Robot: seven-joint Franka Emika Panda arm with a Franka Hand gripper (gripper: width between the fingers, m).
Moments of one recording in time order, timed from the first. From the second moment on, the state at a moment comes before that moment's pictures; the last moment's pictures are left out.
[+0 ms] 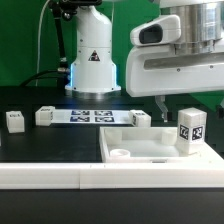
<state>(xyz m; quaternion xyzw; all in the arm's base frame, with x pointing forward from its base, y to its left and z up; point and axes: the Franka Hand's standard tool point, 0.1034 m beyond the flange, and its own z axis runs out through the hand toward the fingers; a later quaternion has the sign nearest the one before) 0.617 0.120 0.087 -1.00 0.06 -0.02 0.07</state>
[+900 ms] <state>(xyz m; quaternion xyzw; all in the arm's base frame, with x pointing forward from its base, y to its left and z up) 0.617 0.110 0.084 -0.99 -0.08 -0.05 0.06</state>
